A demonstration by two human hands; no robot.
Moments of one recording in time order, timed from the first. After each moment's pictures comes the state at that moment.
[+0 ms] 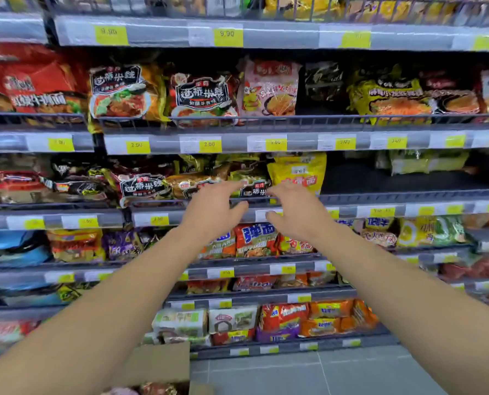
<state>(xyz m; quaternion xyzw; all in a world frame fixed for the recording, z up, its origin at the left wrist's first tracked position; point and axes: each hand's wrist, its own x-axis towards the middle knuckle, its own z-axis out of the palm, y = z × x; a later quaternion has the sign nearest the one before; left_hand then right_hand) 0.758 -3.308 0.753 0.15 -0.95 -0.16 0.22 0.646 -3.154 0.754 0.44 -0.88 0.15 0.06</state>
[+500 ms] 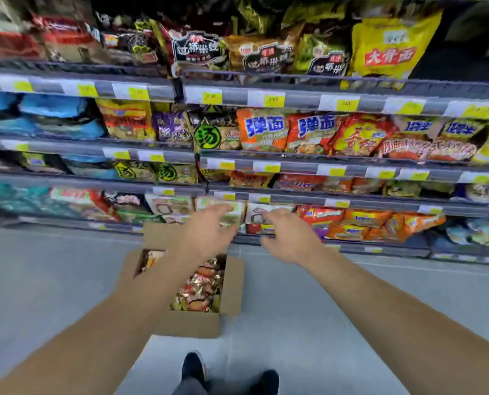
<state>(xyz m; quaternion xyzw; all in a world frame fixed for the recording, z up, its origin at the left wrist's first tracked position) 0.959 -3.288 0.575 0.29 -0.92 -0.25 0.01 0.824 -3.150 0.561 0.46 -0.86 0.11 -0.21</state>
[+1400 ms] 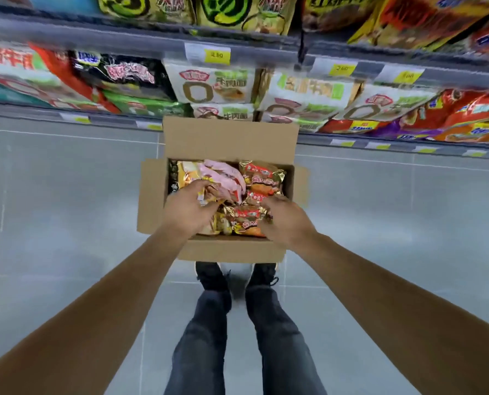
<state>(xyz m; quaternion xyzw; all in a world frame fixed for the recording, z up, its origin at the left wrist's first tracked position) 1.137 -3.574 0.212 0.46 -0.77 -0.41 -0.16 1.005 -3.410 0.210 0.33 -0.84 0.04 -0.43</state>
